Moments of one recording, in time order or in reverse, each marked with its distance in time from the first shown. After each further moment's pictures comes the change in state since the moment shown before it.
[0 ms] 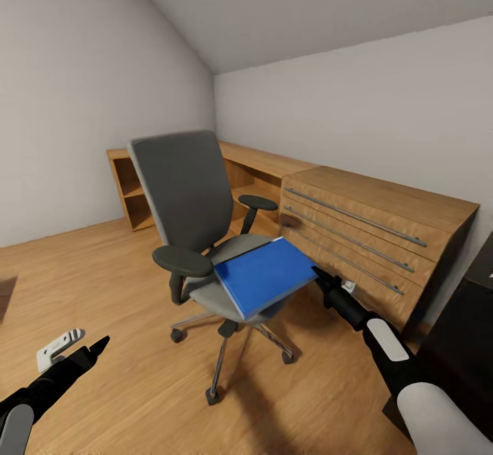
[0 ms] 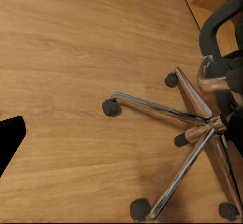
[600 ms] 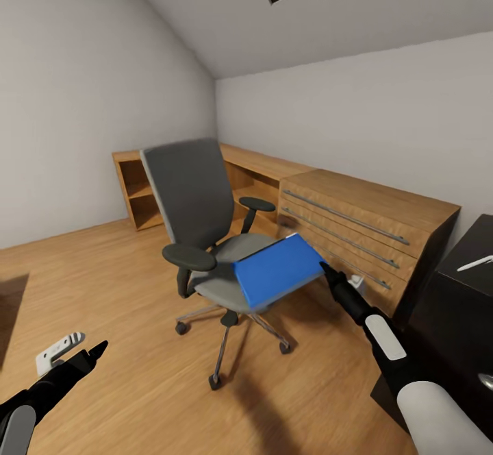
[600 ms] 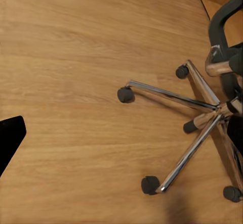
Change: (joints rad) left arm 0.000 -0.001 -0.005 0.018 -0.006 0.000 0.047; right arm 0.000 0.001 0.002 -0.043 0.132 -0.244 -0.067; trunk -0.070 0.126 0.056
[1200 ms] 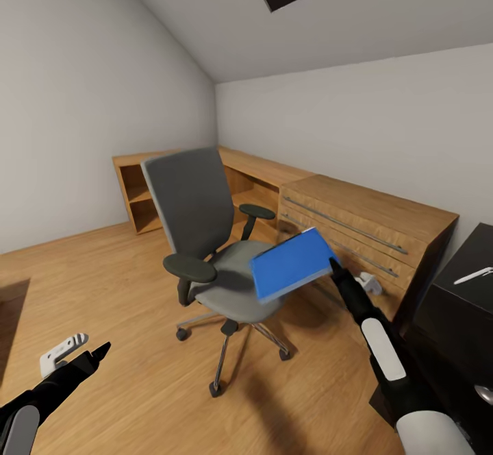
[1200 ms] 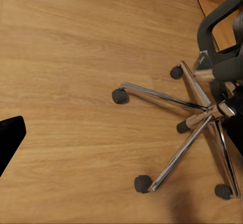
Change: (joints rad) left arm 0.000 -0.001 -0.013 0.015 0.000 -0.001 0.002; right arm 0.132 0.058 -0.001 -0.334 0.150 -0.195 -0.273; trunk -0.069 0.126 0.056
